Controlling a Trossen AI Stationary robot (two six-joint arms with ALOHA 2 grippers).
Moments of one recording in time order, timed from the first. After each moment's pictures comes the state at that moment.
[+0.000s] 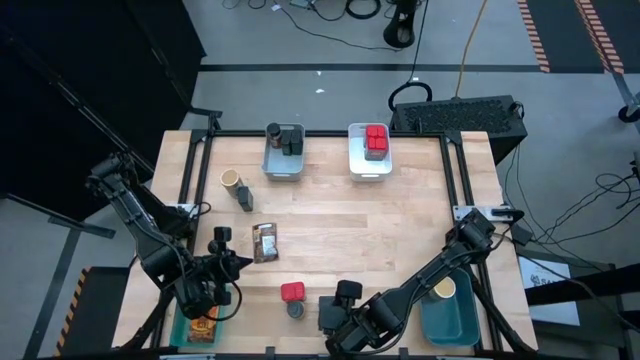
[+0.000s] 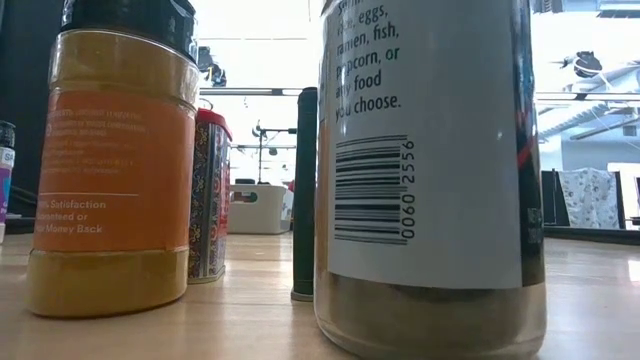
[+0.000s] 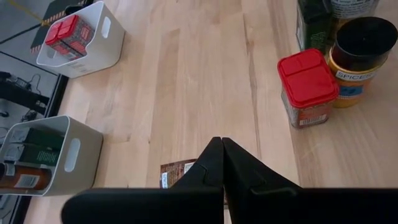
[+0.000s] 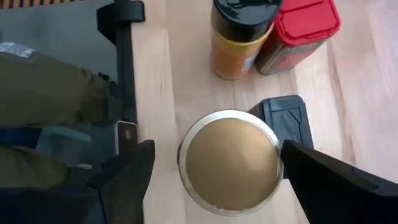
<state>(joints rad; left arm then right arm) -0.89 1.31 1.09 -0.98 -0.76 -0.59 0.64 2.20 2.01 -0.95 0.26 0.76</state>
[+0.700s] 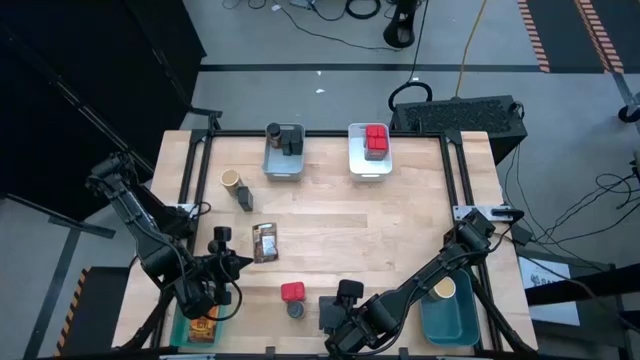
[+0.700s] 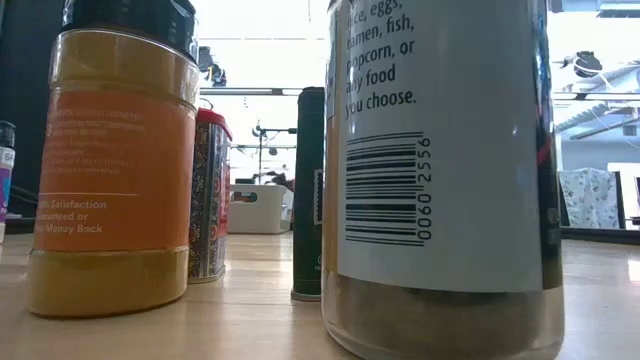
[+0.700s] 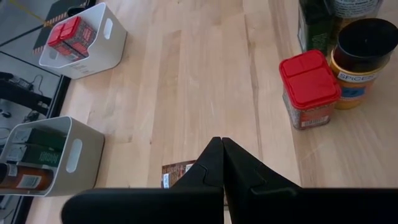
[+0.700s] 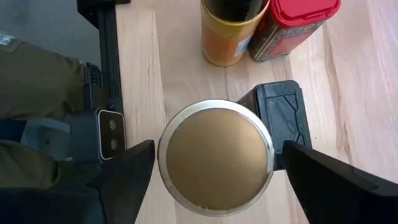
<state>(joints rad) -0.89 1.31 1.09 -0.98 -0.77 -0.59 0.64 2.21 2.01 -0.99 0.26 0.77</state>
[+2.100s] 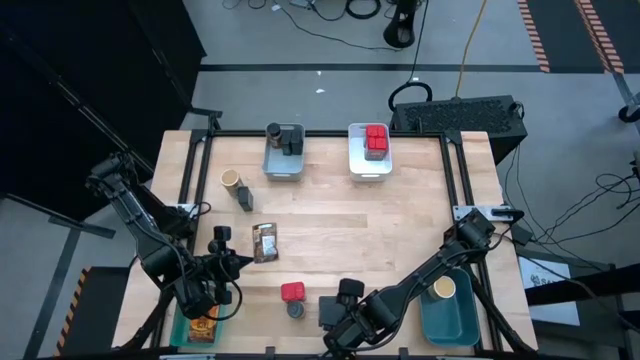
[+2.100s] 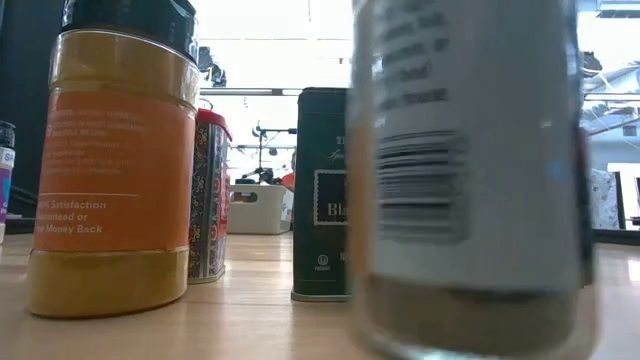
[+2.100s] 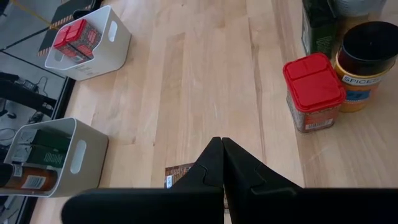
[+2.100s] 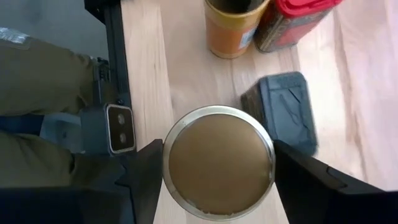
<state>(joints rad) -0.89 1.31 1.09 -0.98 -0.79 -0.59 0.63 2.19 2.00 -1.00 0.20 0.78</state>
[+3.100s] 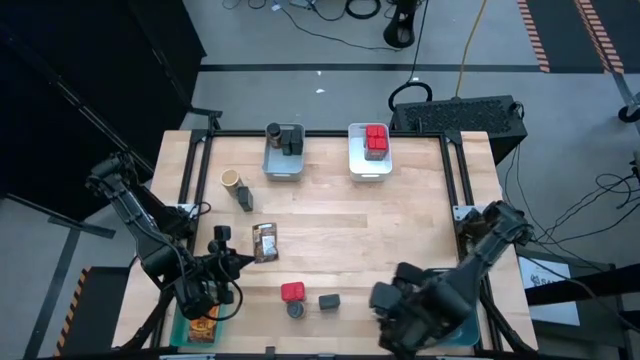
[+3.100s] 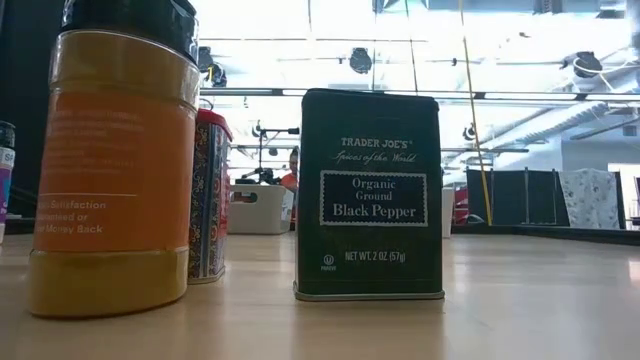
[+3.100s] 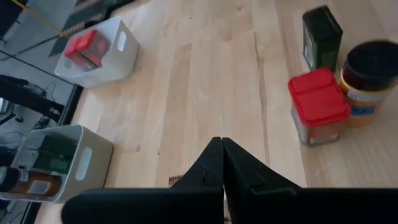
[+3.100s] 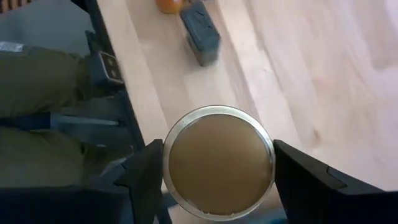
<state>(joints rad) -0.88 1.31 1.09 -0.95 -0.83 -0.59 0.77 1.90 2.00 -1.43 0.26 1.13</state>
